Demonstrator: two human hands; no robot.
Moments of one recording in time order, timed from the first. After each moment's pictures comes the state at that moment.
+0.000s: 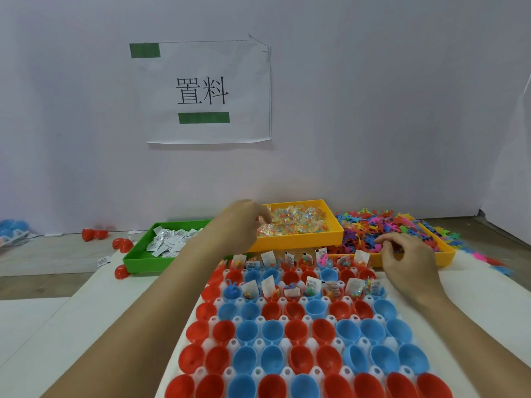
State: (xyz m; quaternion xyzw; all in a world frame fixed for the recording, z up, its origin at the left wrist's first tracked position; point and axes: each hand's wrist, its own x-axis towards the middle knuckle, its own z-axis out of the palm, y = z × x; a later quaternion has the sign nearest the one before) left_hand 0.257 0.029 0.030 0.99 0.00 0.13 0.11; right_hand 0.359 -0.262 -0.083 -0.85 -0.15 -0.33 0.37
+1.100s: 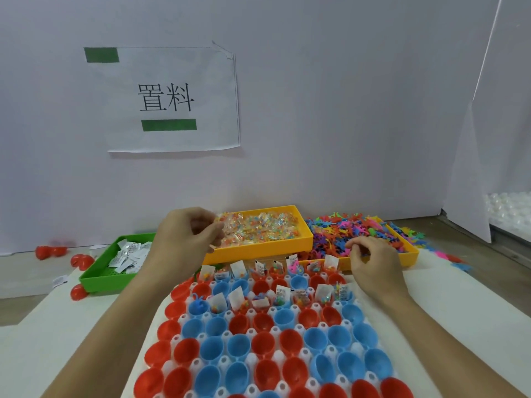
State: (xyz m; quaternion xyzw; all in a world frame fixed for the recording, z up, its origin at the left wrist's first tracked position) left_hand 0.221 0.021 0.026 0.85 0.07 0.29 0.44; right_hand 0.359 -0.263 -0.082 -0.86 -0.14 -0.30 0.39
